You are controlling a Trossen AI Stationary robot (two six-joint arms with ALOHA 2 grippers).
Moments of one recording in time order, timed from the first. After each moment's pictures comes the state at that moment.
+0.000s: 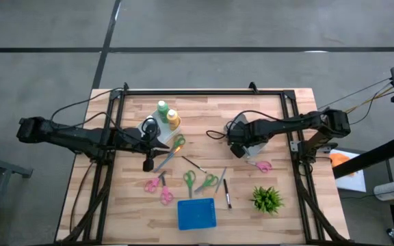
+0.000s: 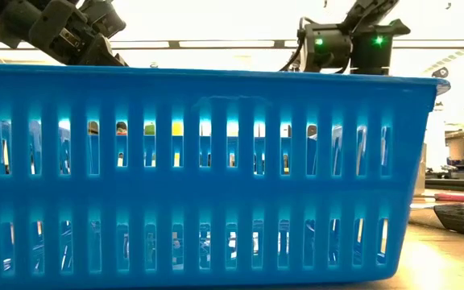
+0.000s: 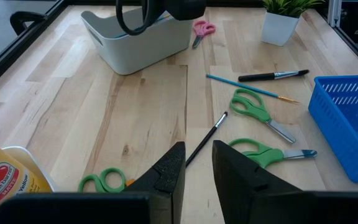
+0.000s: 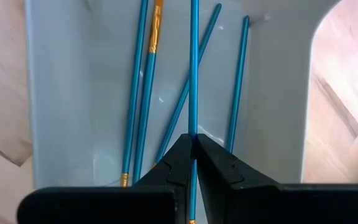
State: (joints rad) left arm -0.04 0.91 0.46 -0.08 -0.06 -0.03; right arm -0.08 1.59 0.98 -0.93 0.36 0.76
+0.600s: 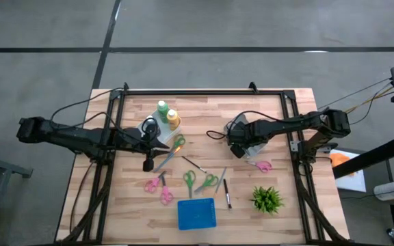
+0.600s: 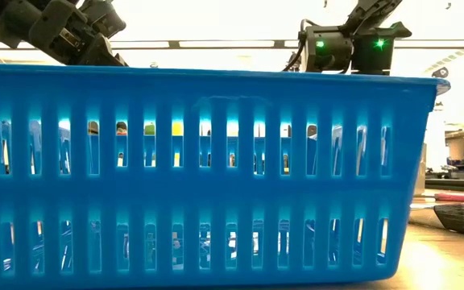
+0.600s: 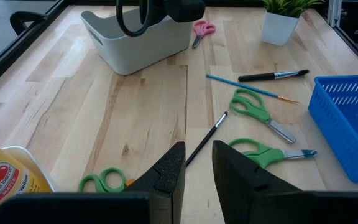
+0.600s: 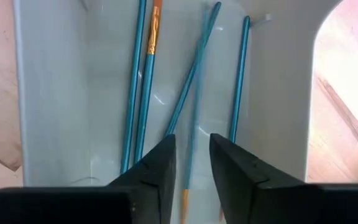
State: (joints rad) left arm -0.04 0.91 0.46 -0.08 -0.06 -0.03; right arm -0.08 1.59 0.96 -0.90 0.37 0.76
